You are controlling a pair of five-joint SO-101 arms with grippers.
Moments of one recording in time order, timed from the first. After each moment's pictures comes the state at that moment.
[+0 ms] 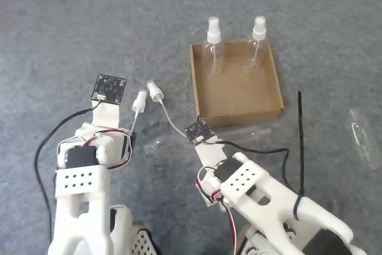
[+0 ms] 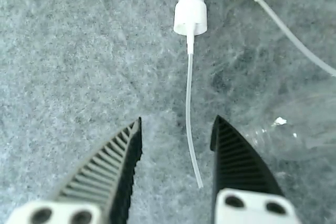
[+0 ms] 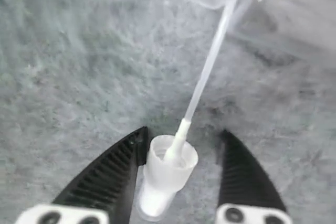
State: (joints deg) left arm -13.1 -51.0 68.1 57.6 -12.2; right arm -47.4 -28.4 66.3 56.1 -14.4
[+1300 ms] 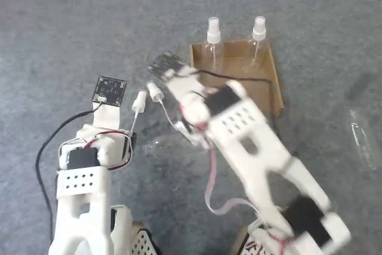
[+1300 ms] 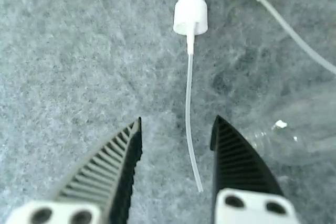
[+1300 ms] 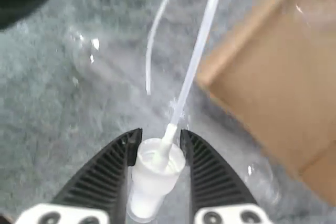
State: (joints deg) left arm -13.2 -51.1 70.3 55.1 -12.0; right arm -39.0 -10.1 10.7 80.4 12.2
